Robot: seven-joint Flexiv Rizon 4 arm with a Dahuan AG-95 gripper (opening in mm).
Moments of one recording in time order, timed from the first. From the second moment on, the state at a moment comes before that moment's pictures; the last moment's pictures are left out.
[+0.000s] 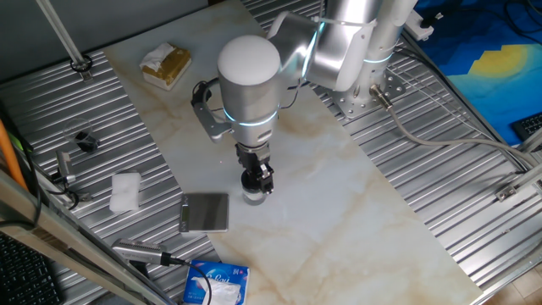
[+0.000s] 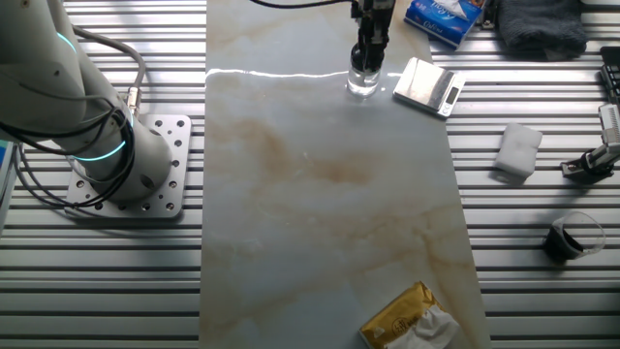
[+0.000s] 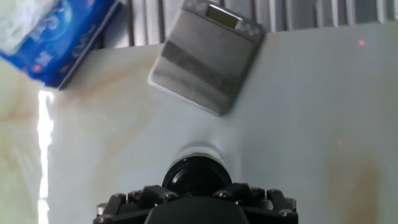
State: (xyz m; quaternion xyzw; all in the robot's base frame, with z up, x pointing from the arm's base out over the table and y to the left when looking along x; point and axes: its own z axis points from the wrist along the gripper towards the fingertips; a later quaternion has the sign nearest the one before) arm 0.469 0.193 0.105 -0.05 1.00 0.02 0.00
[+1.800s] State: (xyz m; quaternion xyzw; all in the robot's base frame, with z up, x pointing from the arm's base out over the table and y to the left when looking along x) arm 0.470 0.199 0.107 -0.35 0.93 0.01 0.01
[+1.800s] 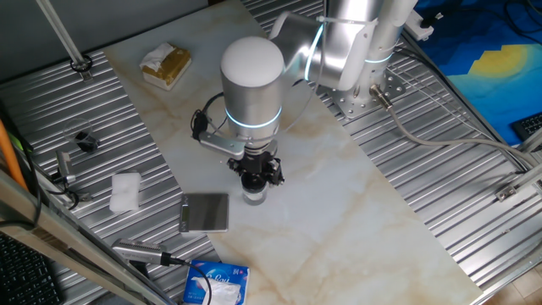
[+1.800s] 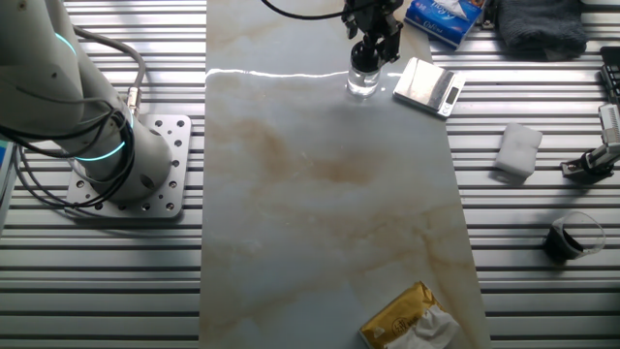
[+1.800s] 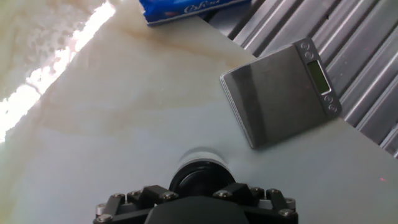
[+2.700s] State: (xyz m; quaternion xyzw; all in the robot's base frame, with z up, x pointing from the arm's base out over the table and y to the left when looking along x) arm 0.469 0.197 0.107 -0.42 0.91 0.00 0.03
